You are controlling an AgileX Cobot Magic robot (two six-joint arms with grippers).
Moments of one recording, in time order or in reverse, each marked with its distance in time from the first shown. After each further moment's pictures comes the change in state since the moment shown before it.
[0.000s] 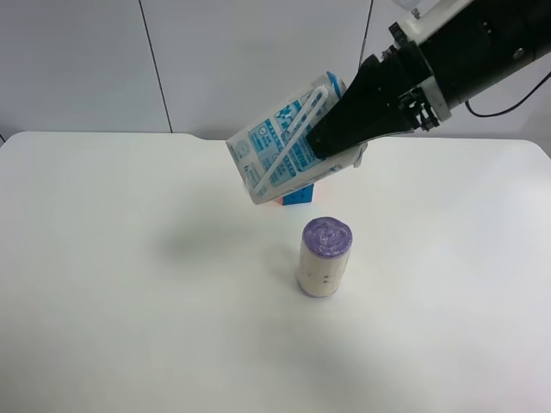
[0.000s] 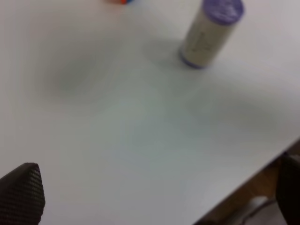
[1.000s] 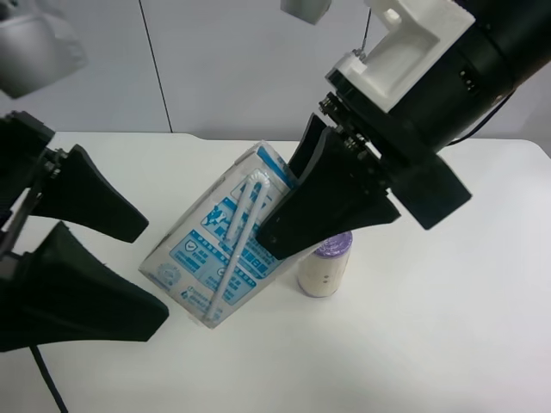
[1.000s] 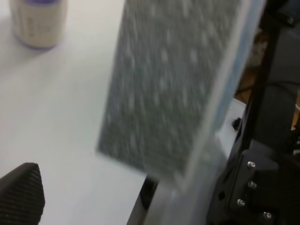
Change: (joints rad) left arm -0.409 0.710 -0.285 -0.136 -0.074 0.216; right arm 0.264 0.000 0.000 -0.005 0.083 -0.227
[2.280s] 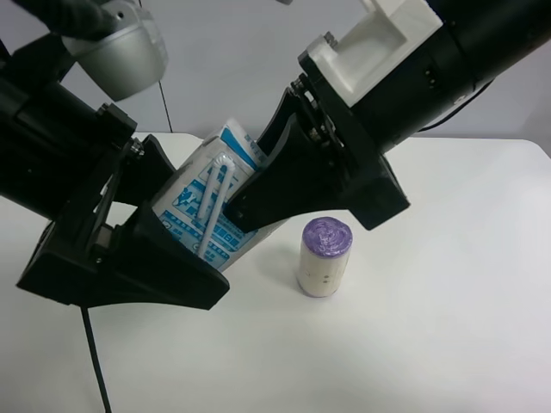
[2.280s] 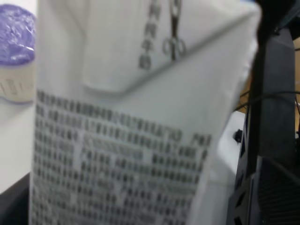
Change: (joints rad) left arm -0.017 0.156 -0.044 -0.131 -0.077 0.254; right arm 0.054 0.000 0.000 -0.004 -0.170 -0.092
